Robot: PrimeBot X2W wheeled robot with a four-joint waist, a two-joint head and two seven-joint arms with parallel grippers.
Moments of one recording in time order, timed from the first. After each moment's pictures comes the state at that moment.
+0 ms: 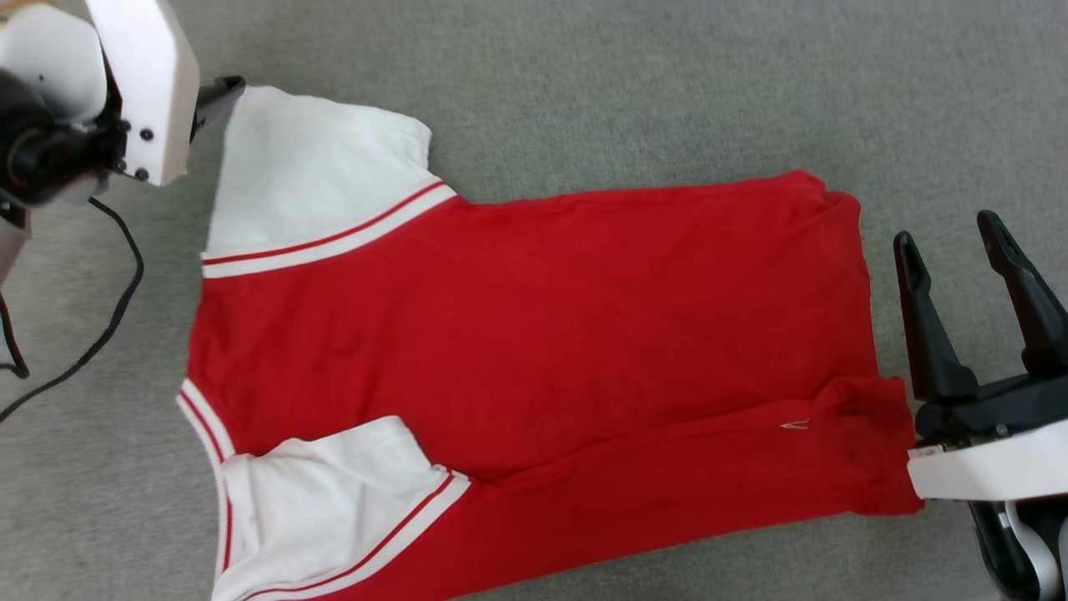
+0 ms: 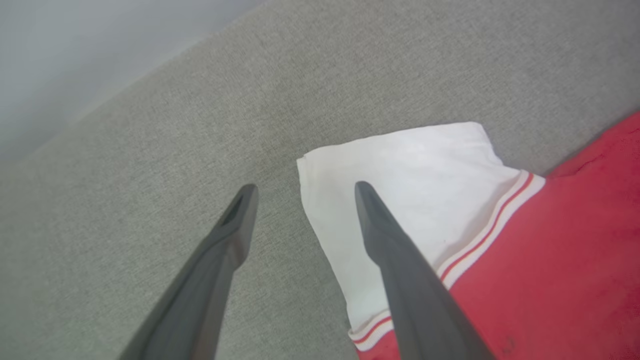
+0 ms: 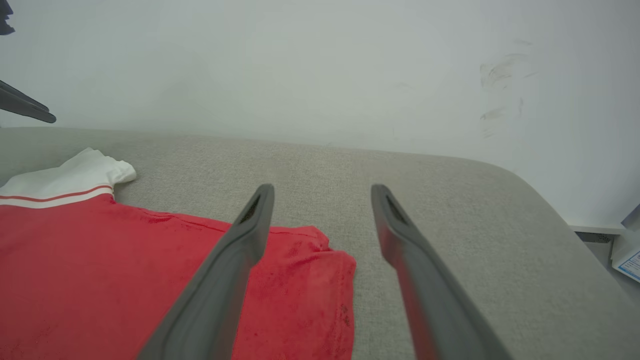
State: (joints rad) left arm -1.25 0.78 -0.89 0.40 -0.99 -0.06 0.76; right arm -0.13 -0.22 0.01 -0.26 0.24 0.13 -0.06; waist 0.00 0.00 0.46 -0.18
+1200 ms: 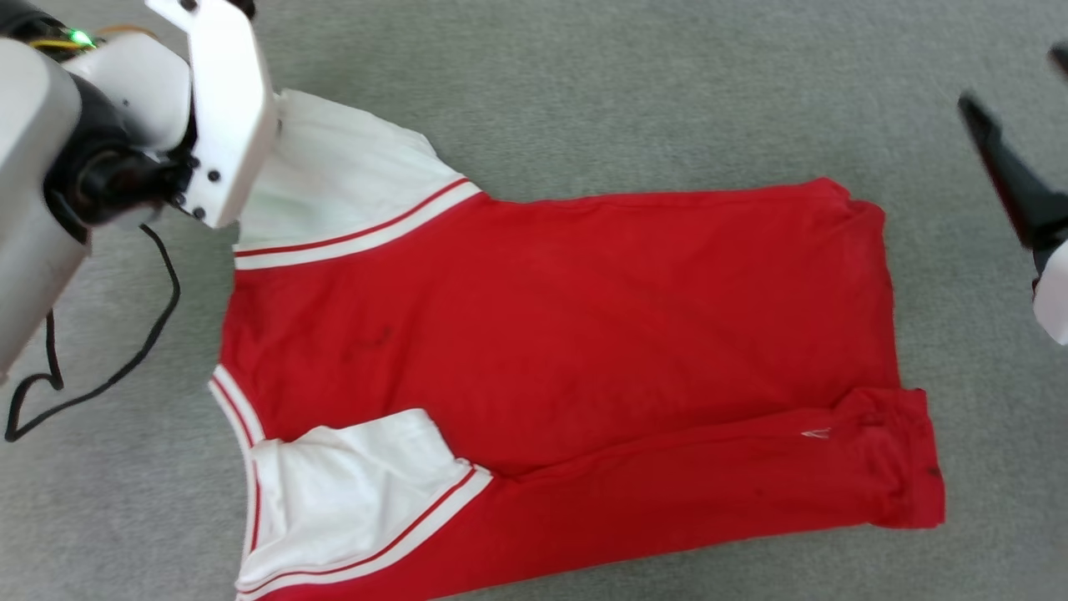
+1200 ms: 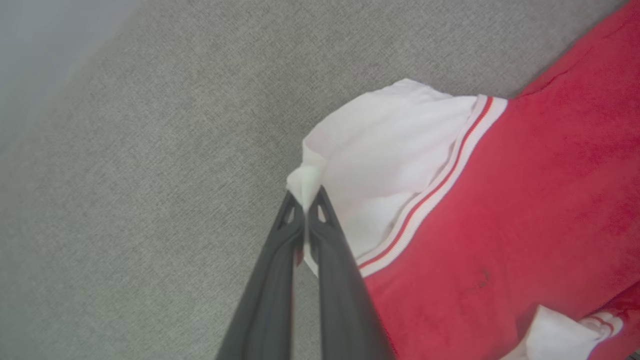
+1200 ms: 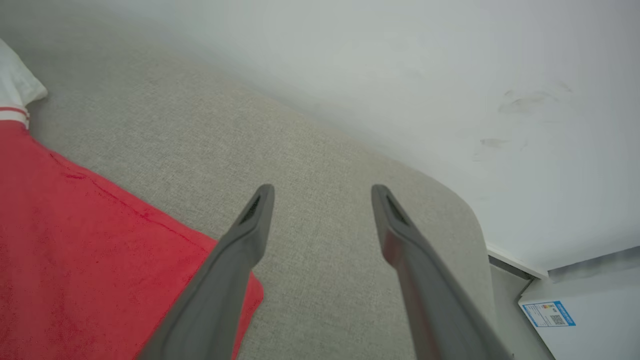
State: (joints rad) left arm -1.30 0.75 -1.02 0.35 -1.02 -0.13 0.88; right arm -0.54 -0.62 0.16 -0.16 0.38 0.13 0.38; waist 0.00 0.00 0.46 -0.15
